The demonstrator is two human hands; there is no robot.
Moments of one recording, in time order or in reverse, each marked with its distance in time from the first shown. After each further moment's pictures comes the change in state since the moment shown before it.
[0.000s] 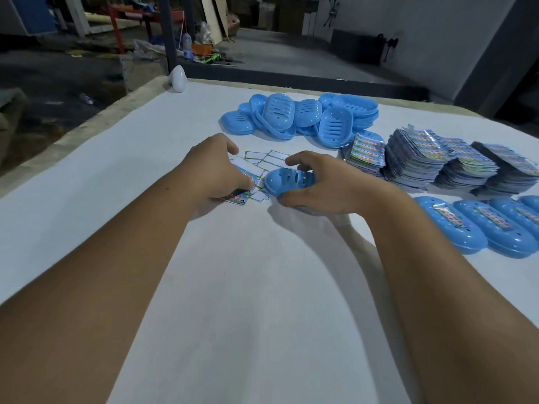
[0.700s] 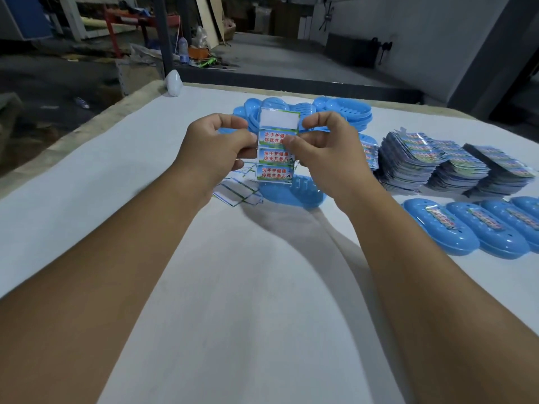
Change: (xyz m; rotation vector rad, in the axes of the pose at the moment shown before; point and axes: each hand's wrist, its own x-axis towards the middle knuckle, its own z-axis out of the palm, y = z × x) left_hand -0.009 0.025 0.001 -0.765 0.107 0.126; right_hand -0.003 -0.025 -0.008 0.881 0.424 -0.050
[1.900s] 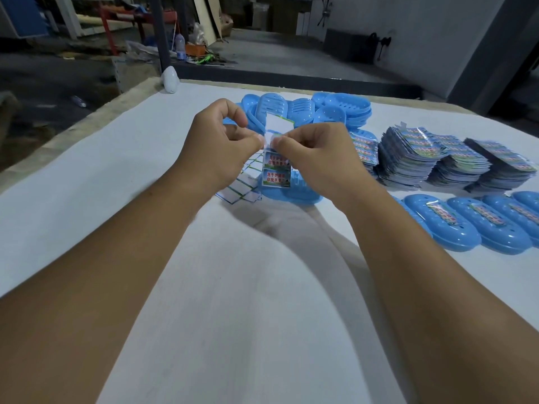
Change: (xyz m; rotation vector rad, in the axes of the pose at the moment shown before) left_hand -0.009 0.001 0.002 0.242 -0.034 0.257; right_hand -0.001 0.004 0.006 -0.287 -0.034 -0.089
